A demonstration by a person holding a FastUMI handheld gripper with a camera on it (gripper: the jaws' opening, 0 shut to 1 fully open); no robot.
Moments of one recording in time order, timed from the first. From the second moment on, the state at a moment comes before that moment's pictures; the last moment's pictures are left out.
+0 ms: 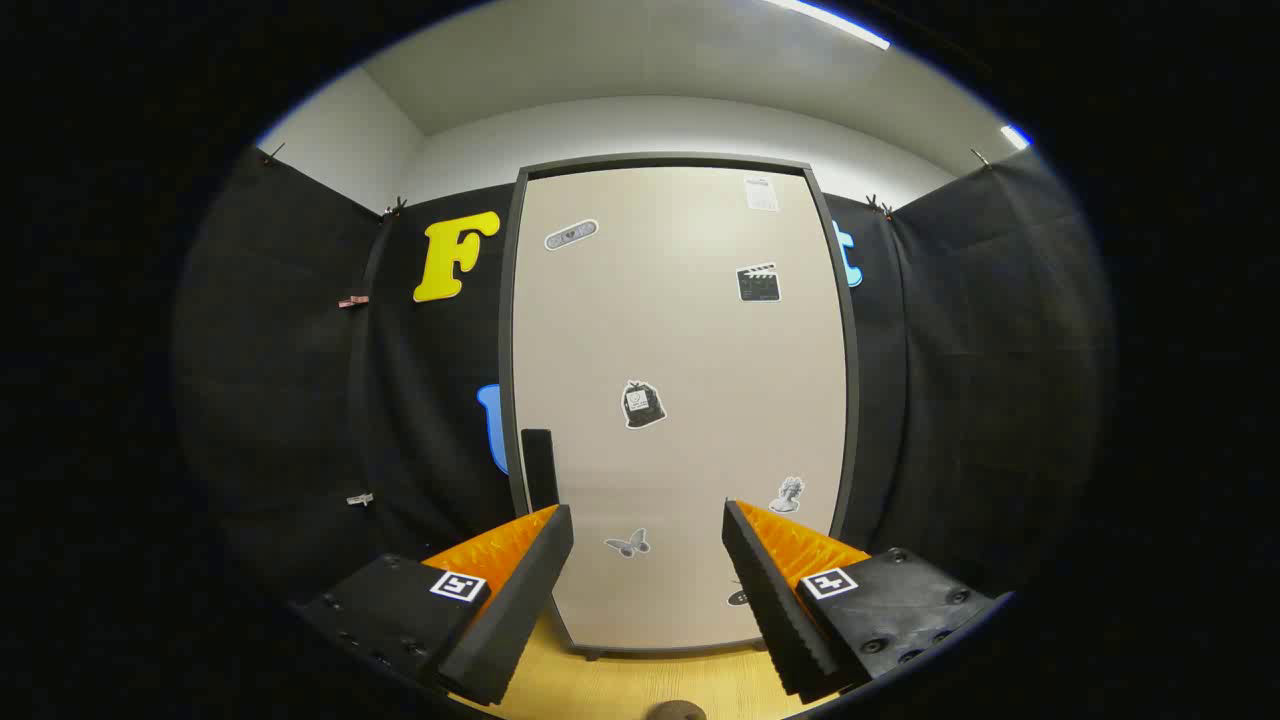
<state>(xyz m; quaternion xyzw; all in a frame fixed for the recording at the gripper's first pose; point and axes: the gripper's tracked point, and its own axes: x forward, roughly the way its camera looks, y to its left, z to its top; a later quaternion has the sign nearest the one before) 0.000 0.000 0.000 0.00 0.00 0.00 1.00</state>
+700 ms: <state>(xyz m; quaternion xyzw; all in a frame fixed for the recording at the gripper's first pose) 0.003 0.004 -0.002 0.00 0.00 0.00 1.00</state>
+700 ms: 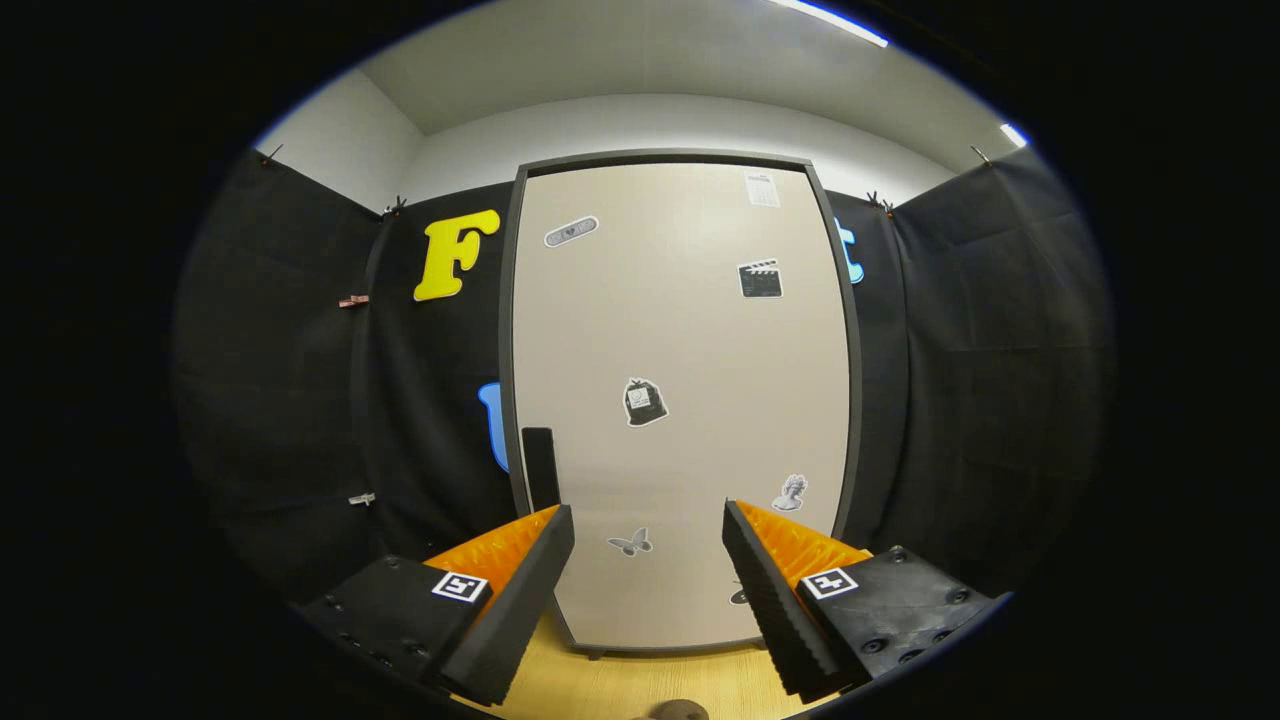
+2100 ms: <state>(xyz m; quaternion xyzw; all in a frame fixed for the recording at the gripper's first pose) 0.145 0.101 -0.055 0.02 0.04 0.00 1.00</state>
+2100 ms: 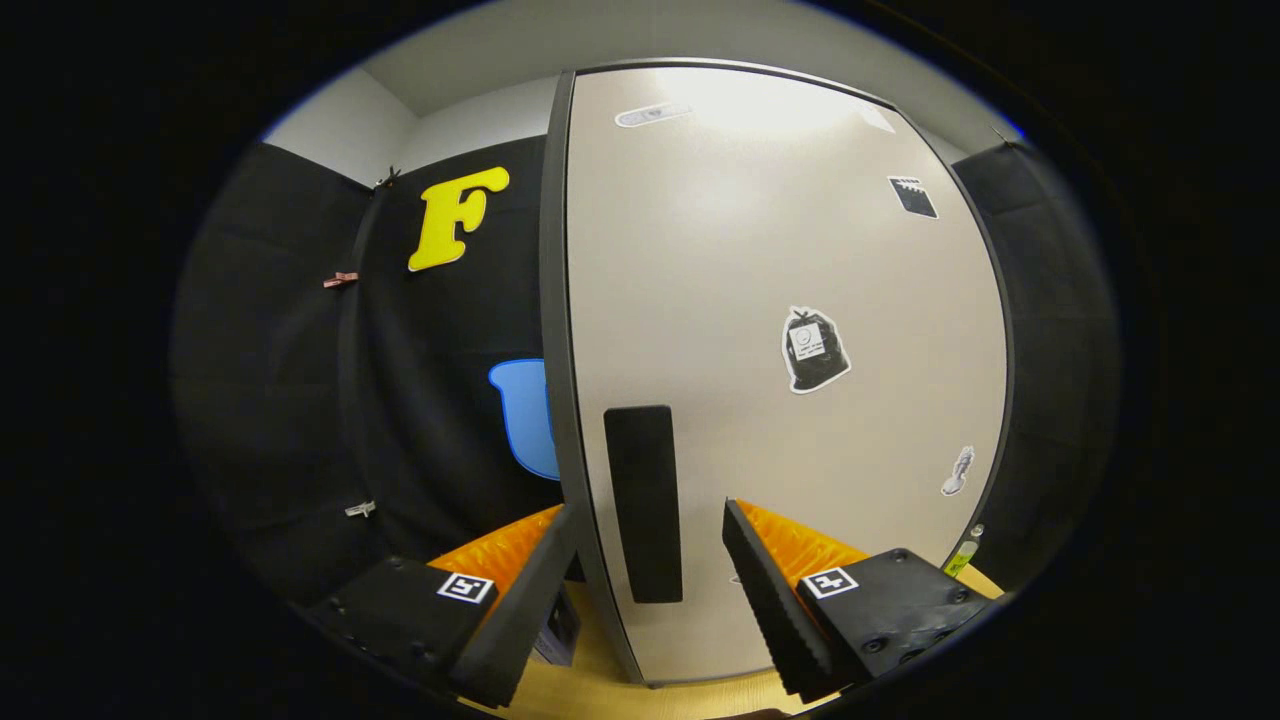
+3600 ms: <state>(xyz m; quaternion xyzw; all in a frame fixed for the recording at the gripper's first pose) 0.143 0.098 -0.058 -0.01 0.06 -0.01 1.00</state>
